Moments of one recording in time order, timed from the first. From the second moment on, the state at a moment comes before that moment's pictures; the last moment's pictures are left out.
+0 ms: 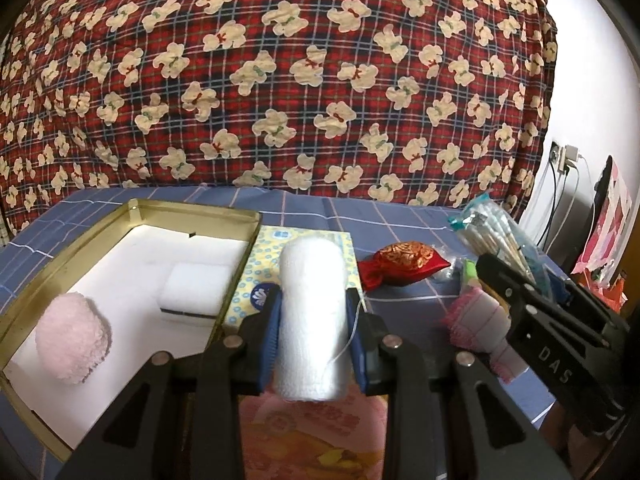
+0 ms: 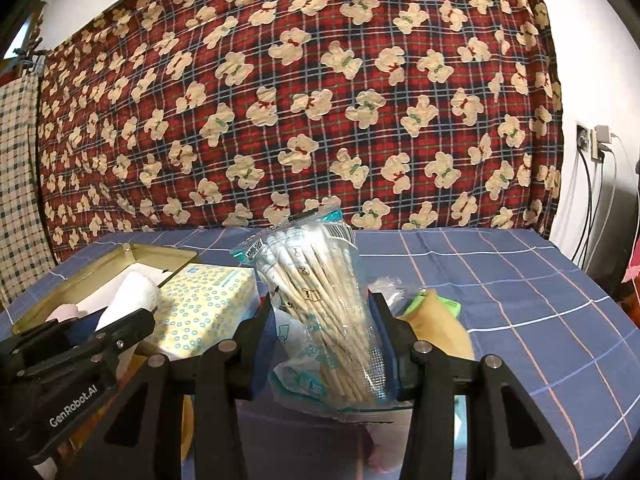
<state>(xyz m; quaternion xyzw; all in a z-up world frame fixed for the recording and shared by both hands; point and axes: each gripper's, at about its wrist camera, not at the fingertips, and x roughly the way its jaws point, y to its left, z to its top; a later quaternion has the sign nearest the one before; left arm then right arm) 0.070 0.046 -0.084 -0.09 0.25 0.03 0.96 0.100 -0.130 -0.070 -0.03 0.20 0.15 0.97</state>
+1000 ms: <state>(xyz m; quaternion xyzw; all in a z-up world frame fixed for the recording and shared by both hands) 0.064 0.070 -0.086 -0.09 0.25 0.04 0.96 0.103 -0.090 -0.073 -0.04 0.21 0.18 0.96</state>
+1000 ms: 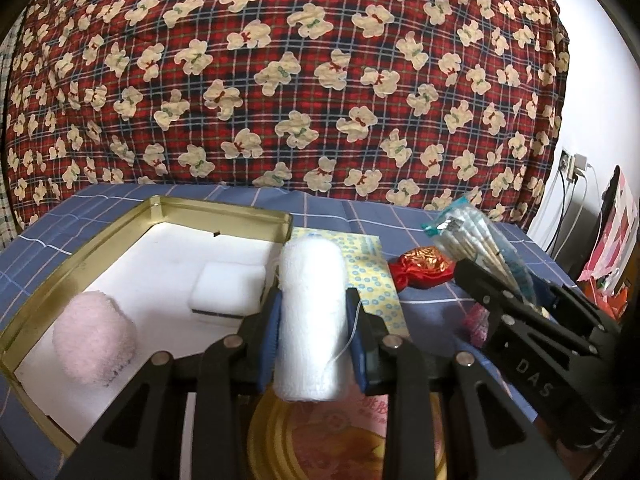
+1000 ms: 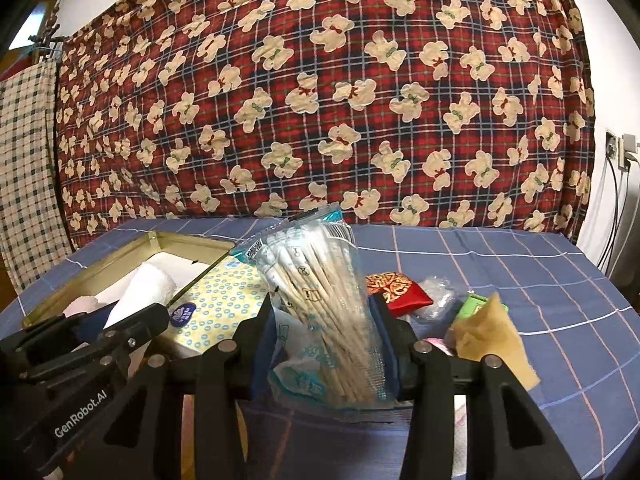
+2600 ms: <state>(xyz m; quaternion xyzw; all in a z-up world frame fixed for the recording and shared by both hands) 0.050 0.125 -0.074 -0.12 0.25 0.04 0.96 0.110 -0.033 -0.053 -0.08 0.23 0.26 0.94</state>
